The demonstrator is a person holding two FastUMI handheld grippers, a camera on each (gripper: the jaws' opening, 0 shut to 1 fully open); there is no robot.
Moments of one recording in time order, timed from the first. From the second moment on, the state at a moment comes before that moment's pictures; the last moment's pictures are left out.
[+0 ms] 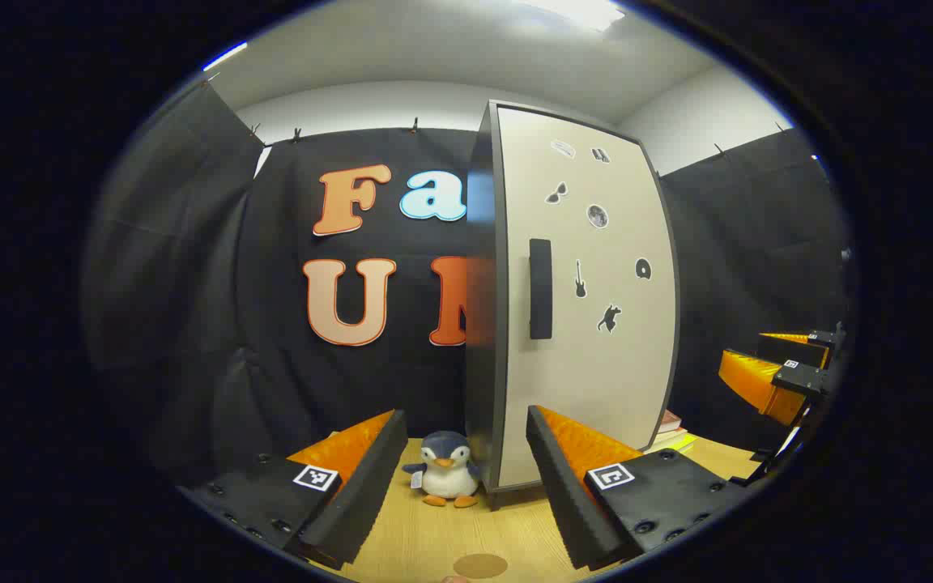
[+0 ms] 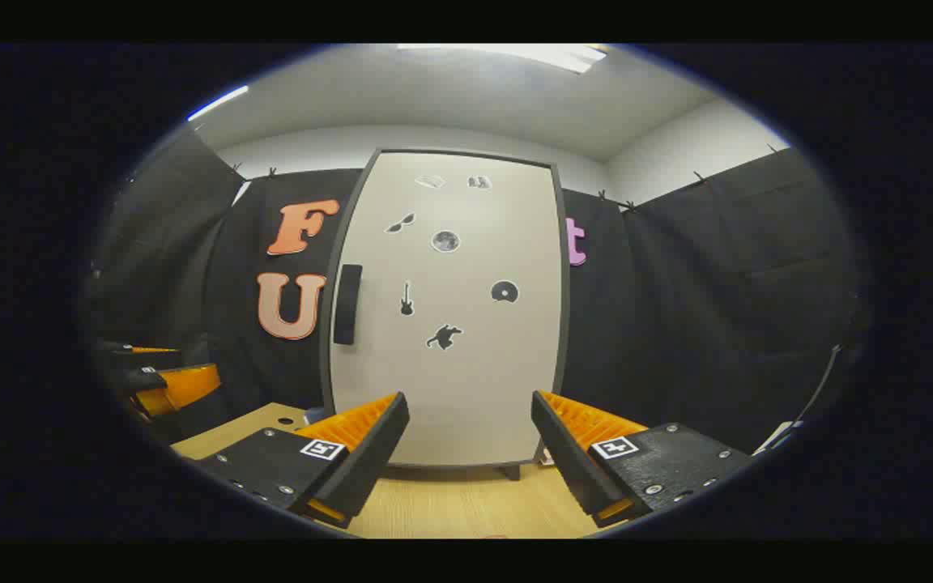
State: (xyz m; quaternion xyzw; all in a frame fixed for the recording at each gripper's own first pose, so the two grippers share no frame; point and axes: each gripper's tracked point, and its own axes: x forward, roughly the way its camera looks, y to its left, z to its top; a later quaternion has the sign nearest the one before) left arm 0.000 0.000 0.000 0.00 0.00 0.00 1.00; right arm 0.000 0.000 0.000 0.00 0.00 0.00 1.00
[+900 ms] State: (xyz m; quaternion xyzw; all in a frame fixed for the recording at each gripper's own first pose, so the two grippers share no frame) left arm 0.015 0.021 0.013 0.01 -0.02 0.04 1.00; right arm 0.024 0.046 0.007 -0.08 0.00 0.02 1.00
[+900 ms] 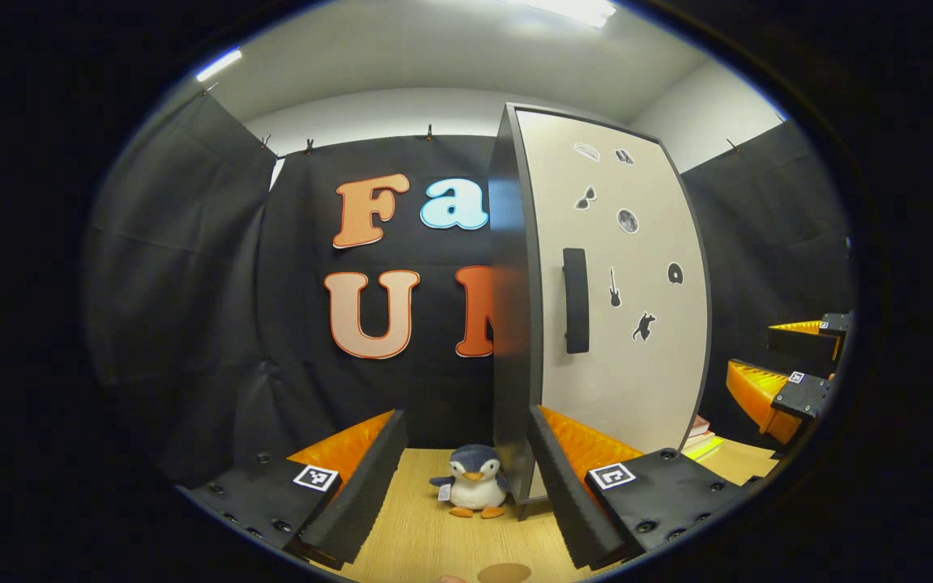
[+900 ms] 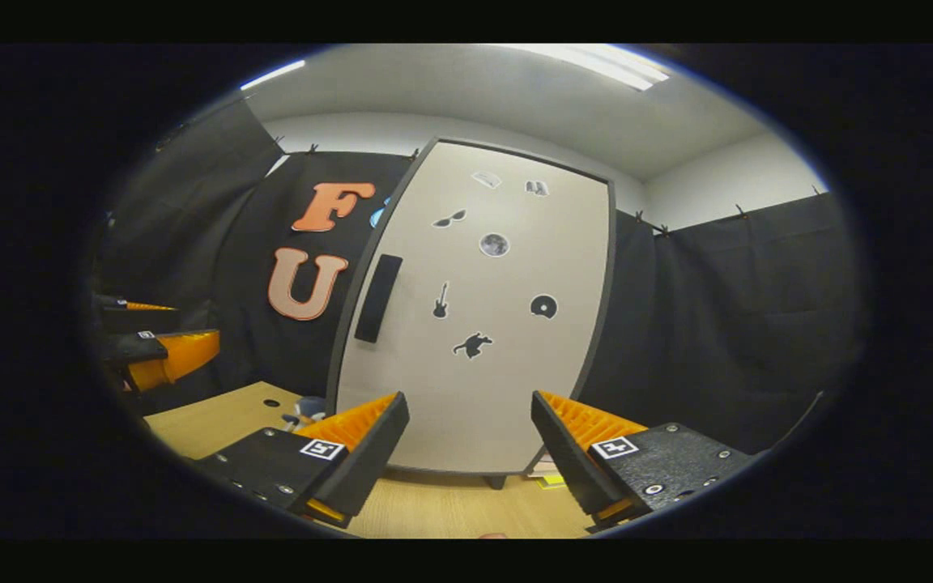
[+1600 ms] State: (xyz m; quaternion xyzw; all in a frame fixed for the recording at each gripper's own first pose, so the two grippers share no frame) left arm 0.021 0.068 0.009 0.02 0.00 0.07 1.00; right arm 0.085 0.135 0.036 0.02 0.01 0.12 0.99
